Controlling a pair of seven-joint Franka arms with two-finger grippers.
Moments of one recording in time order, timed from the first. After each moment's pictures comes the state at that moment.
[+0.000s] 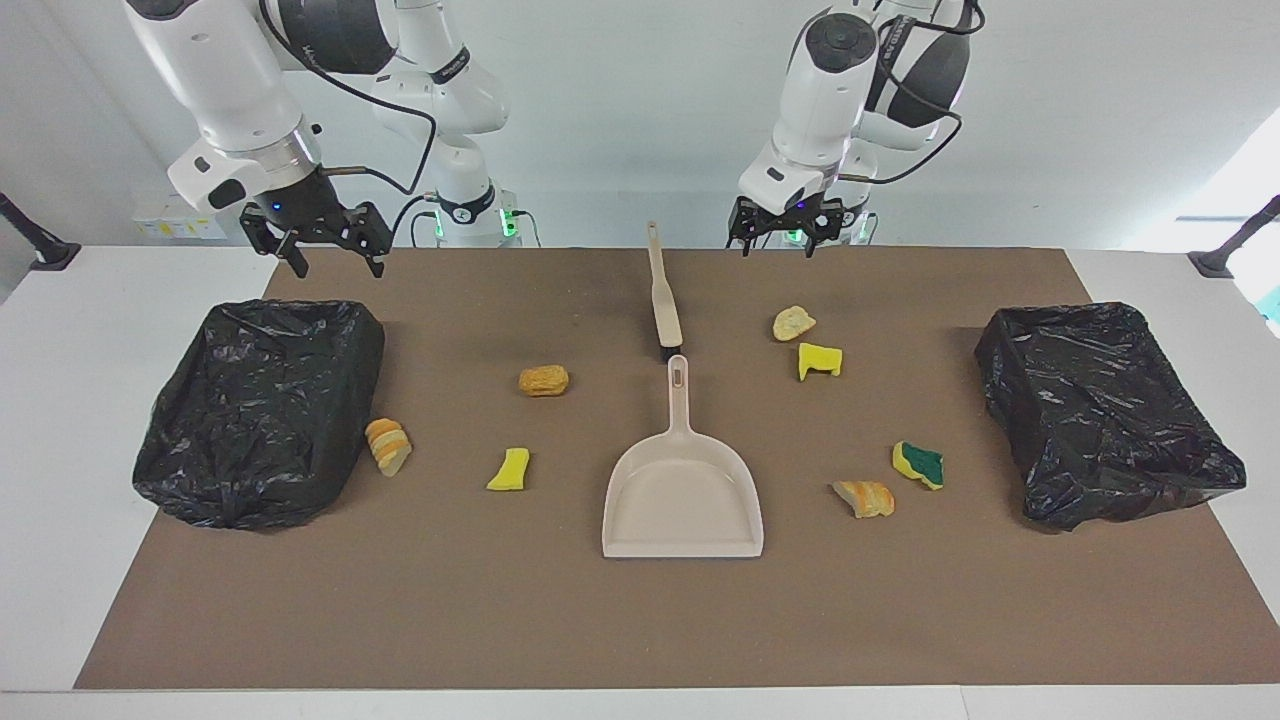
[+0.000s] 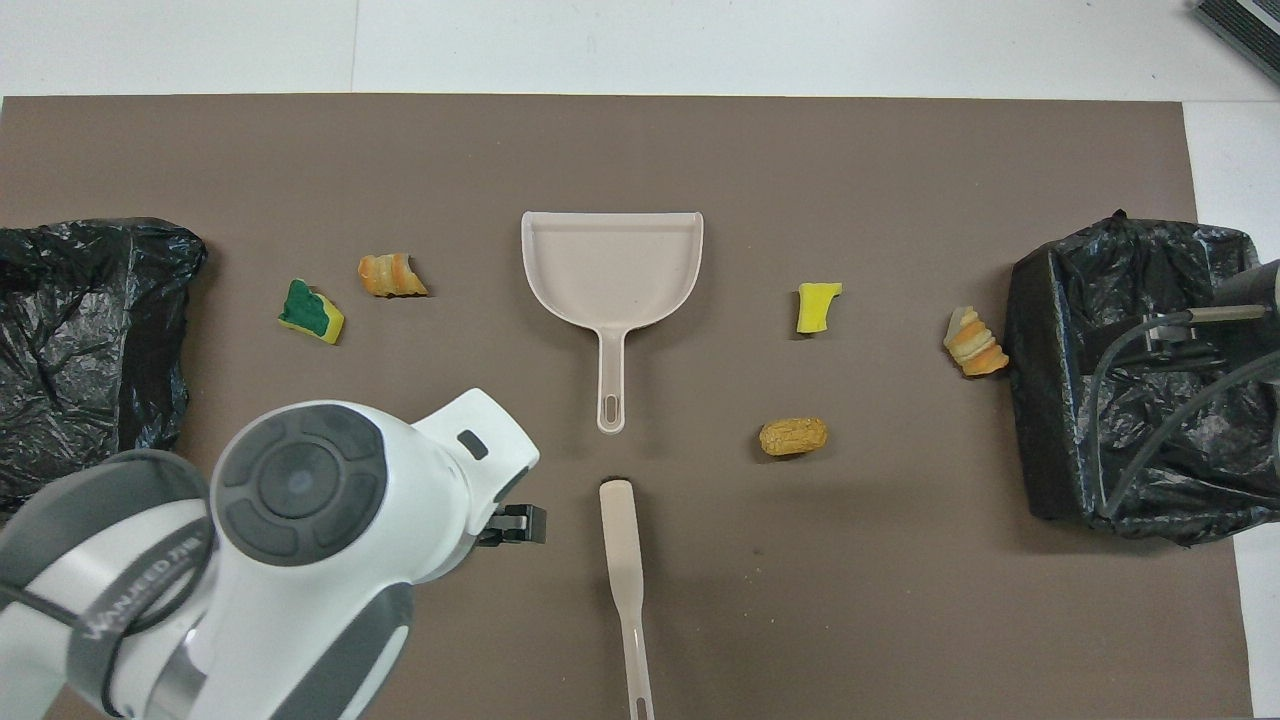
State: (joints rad) left arm -0.65 -0.18 0.01 -2.06 -0.05 1.77 -0.55; right arm -0.02 -0.04 0.01 -1.67 0.00 1.58 0.00
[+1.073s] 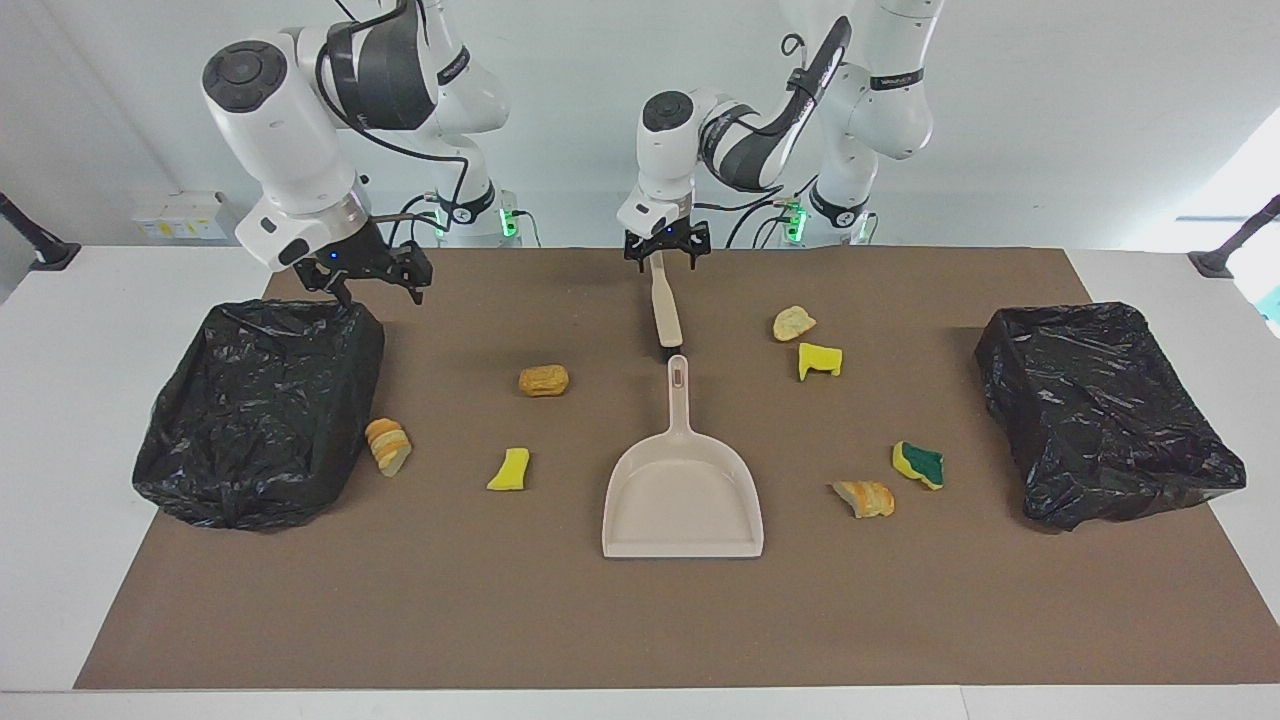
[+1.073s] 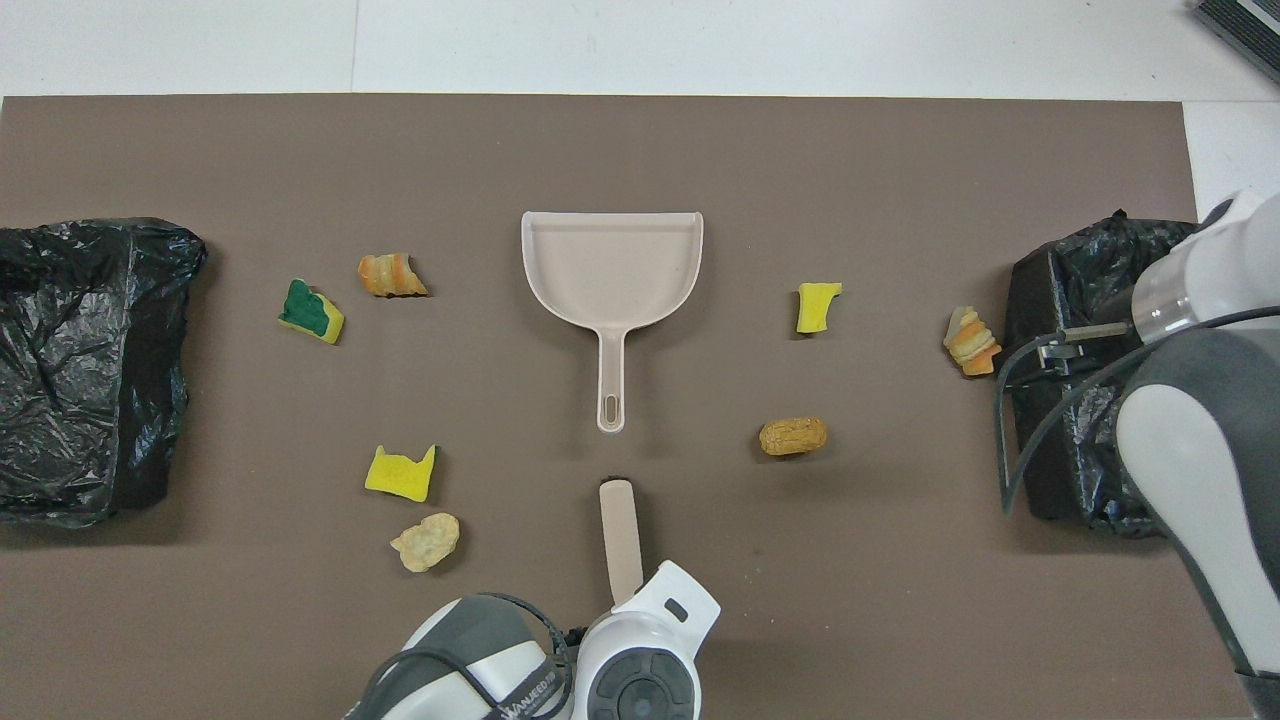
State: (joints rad) left arm -1.05 -0.02 0.01 -2.33 -0.07 2.21 -0.97; right arm 0.05 0.00 0.01 -1.78 0.00 1.66 0.02
